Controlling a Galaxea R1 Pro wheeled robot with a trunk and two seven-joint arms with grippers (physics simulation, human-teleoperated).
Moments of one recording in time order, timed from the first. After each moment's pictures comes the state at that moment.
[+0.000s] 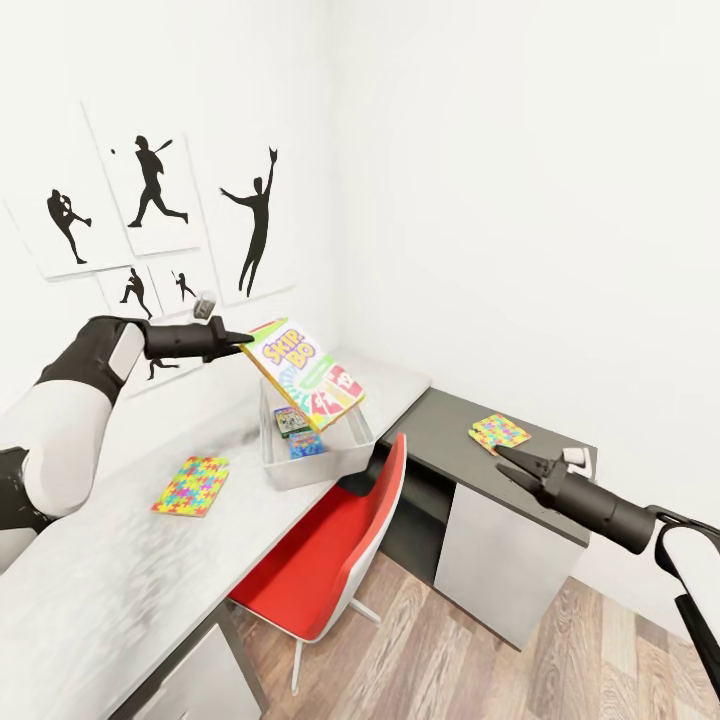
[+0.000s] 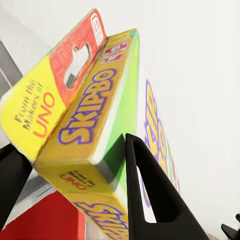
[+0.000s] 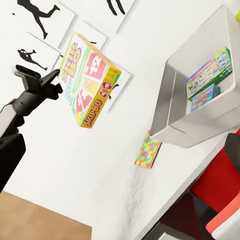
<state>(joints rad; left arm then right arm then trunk) -1.43 0.21 0.25 -0.42 0.04 0.95 -0.90 -0.35 -0.35 -0.16 -1.55 -1.19 0.94 0.45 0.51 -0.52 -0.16</state>
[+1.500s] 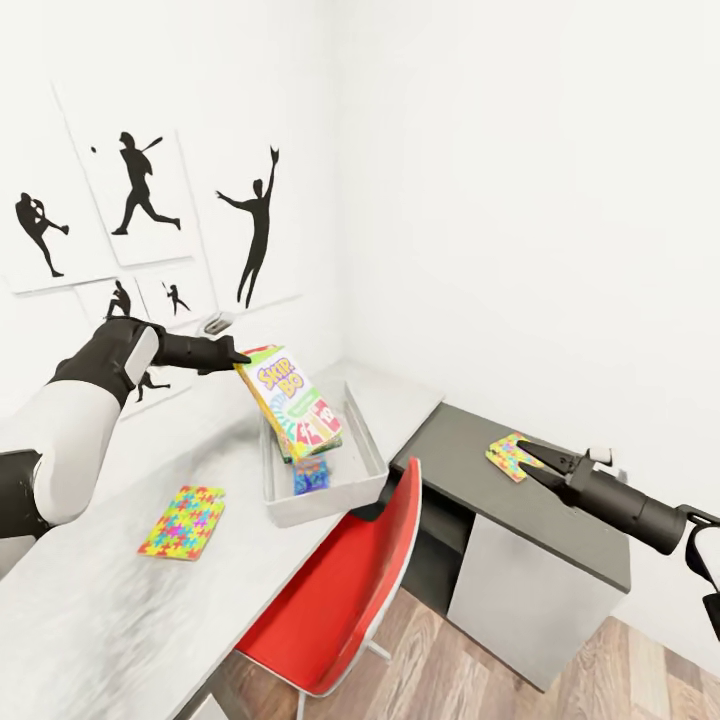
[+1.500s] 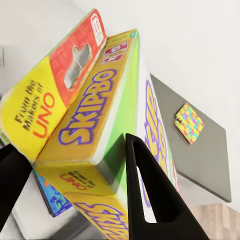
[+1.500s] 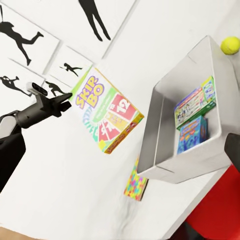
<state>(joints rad) -1.43 0.21 0.10 -0.42 0.04 0.93 -0.70 -0.35 -0.36 -0.26 -1.55 -1.19 1.00 0.44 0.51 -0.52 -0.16</state>
